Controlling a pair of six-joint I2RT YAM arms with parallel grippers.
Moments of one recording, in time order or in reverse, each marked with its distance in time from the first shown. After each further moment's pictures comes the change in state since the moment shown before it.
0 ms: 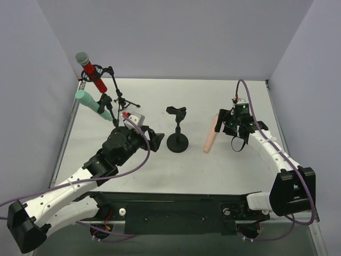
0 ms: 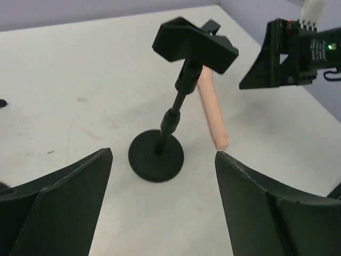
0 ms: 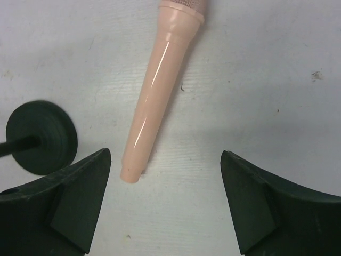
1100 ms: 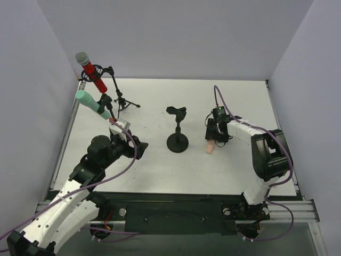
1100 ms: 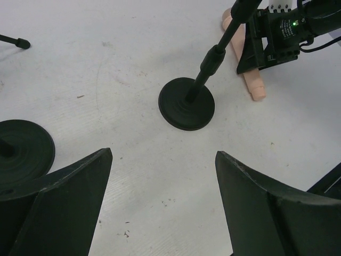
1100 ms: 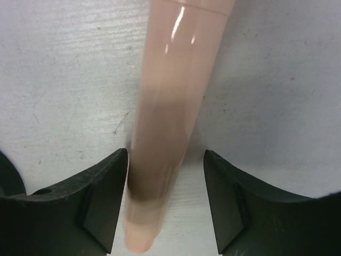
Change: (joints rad) left arm 0.294 -0.235 -0.080 -0.347 0.307 0.069; right arm 0.136 0.436 0.072 0.065 0.150 0.130
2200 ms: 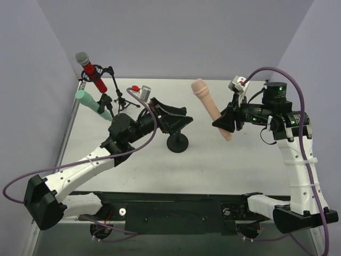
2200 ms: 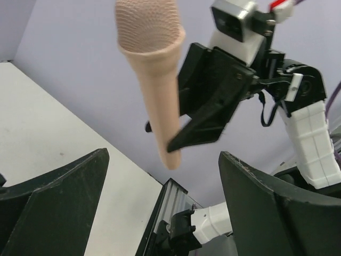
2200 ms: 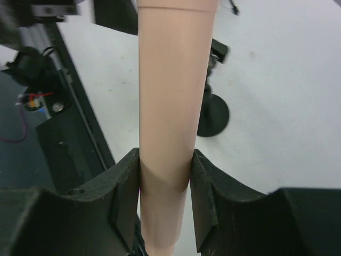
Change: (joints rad) left arm -0.237 0.490 0.360 0.726 0.239 -0.610; right arm -0.174 -0.551 0.543 -0.607 -0.939 -0.759
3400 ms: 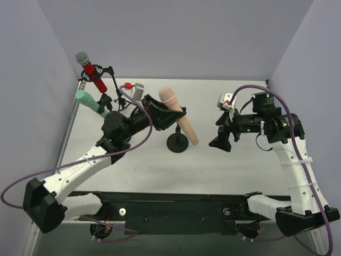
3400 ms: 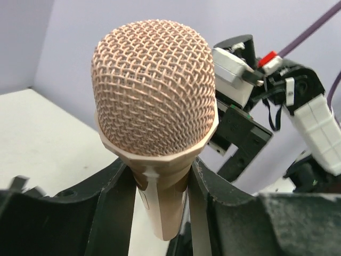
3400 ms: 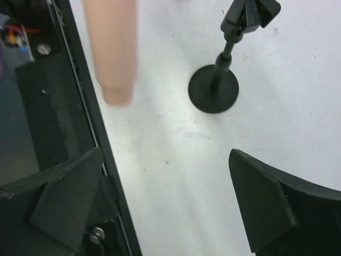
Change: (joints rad) left arm 0.006 0.089 0.006 0.161 0.040 0.048; right arm 0.115 -0.043 -0.083 -0.127 -0.023 -0.227
